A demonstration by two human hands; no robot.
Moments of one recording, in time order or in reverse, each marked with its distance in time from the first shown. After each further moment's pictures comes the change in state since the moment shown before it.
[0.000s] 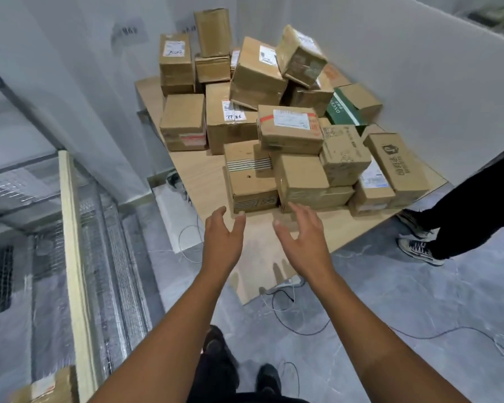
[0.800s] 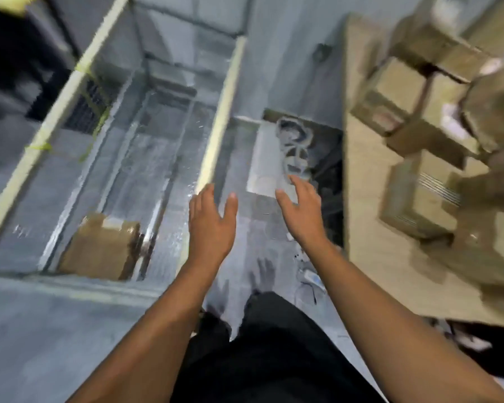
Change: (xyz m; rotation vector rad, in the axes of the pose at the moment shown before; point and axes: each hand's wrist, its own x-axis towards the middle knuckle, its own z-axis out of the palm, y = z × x) left_hand -0.058 -0.228 -0.279 -0.120 0.461 -0.350; right_hand -0.049 -0.166 0.326 -0.288 -0.471 -0.204
